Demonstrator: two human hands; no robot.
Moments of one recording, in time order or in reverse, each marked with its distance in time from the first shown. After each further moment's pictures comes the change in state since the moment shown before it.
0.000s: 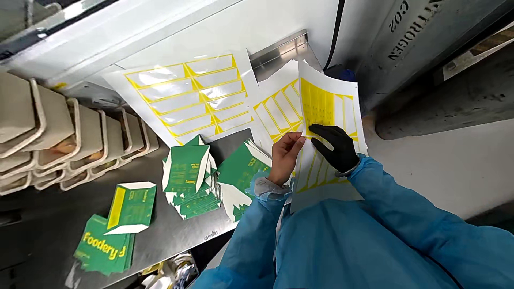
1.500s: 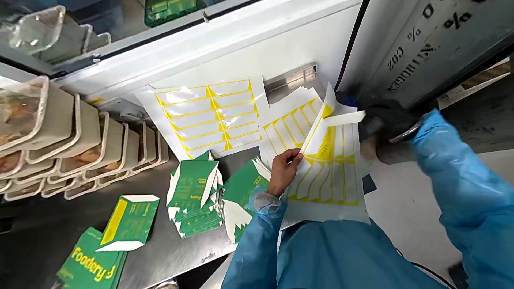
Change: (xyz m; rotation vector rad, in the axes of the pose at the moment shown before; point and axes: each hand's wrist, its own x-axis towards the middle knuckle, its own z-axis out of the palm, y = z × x) left_hand 0.029 -0.002 -0.033 0.231 -0.005 -0.036; right_hand 0.127 0.065 -0.147 0.229 -0.318 0.421
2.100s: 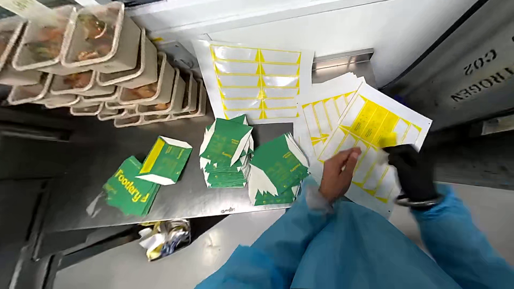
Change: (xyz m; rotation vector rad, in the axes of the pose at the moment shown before) left_hand -0.055 0.021 0.042 -0.201 0.053 0.041; right_hand -0.103 -0.051 0.144 -0.097 0.210 0.010
